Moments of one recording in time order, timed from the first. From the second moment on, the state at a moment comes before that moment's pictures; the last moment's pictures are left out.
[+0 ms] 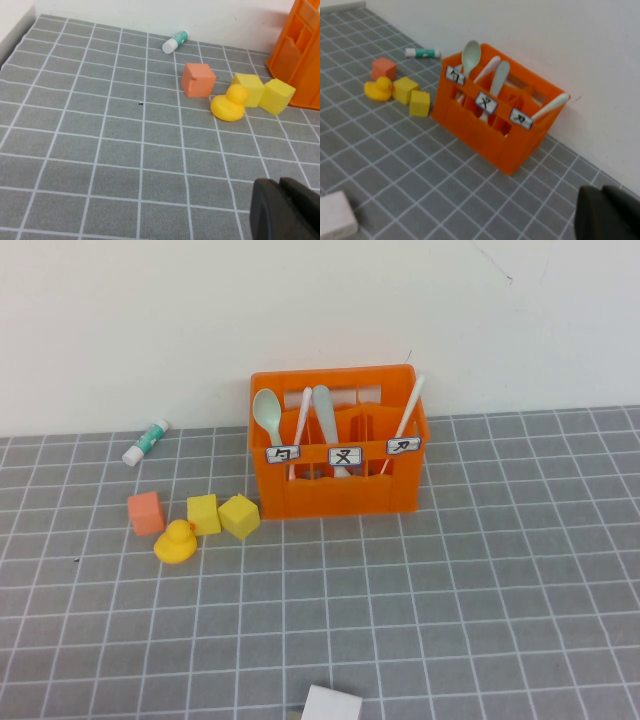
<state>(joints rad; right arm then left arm) 0.55 0.61 -0.56 0.04 0.38 -0.37 -0.02 -0.01 0.02 -0.08 0.37 -0.20</state>
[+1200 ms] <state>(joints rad) 0.02 -0.01 0.03 -0.08 0.30 -0.08 -0.02 -0.01 0.02 -0.08 0.37 -0.20</state>
